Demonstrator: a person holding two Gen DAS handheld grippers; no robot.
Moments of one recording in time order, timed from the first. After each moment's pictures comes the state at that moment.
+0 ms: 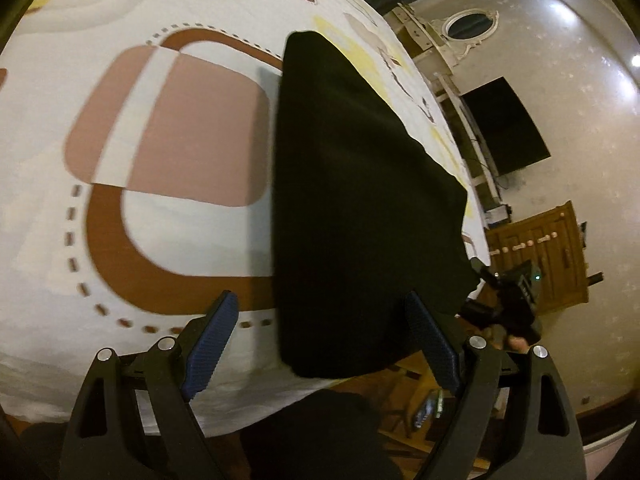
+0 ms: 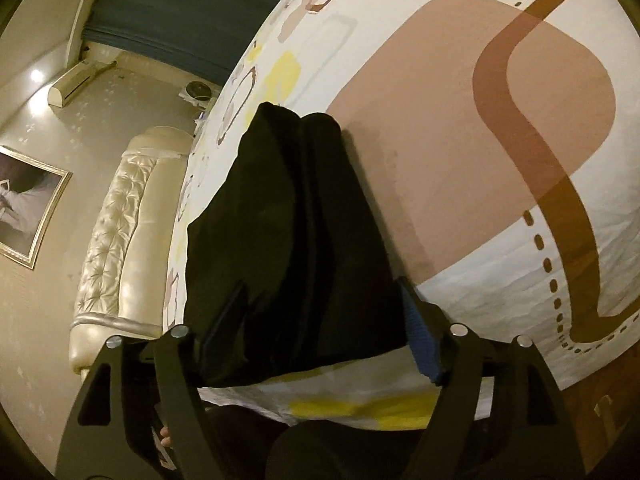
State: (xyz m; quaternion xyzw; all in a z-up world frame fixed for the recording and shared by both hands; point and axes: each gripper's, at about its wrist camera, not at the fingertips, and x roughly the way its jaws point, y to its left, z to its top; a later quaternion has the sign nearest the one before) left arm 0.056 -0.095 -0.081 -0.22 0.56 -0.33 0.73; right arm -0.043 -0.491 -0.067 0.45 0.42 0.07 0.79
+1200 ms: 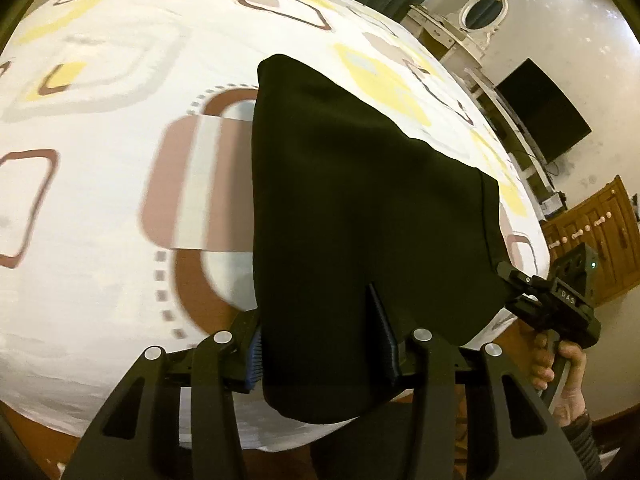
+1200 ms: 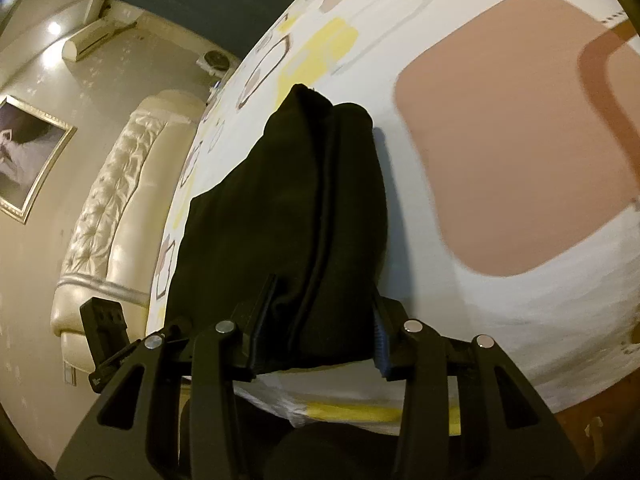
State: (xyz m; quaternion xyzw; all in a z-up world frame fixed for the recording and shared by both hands) left arm 0.052 -0.062 -0.054 -0.11 0.53 -0.25 0.80; right arm -0.017 -0.419 -0.058 0.39 0.44 0.11 0.80
